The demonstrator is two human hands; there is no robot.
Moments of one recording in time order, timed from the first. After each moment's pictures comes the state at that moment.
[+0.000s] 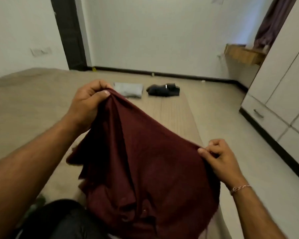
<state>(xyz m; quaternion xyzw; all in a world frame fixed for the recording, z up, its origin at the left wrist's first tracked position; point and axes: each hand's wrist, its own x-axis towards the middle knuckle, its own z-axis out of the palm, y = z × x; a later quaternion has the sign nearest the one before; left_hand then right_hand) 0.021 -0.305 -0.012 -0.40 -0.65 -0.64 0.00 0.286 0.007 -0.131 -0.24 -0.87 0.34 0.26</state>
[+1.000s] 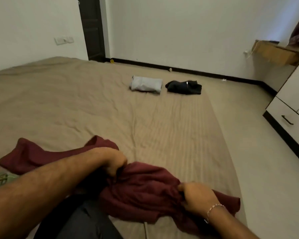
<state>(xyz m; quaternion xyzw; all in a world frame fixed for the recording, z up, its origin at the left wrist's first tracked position) -0.015 -0.315 -0.170 -0.44 -0.82 0.19 -0.33 0.221 -0.085 -0.211 -0.11 -0.97 0.03 -0.20</state>
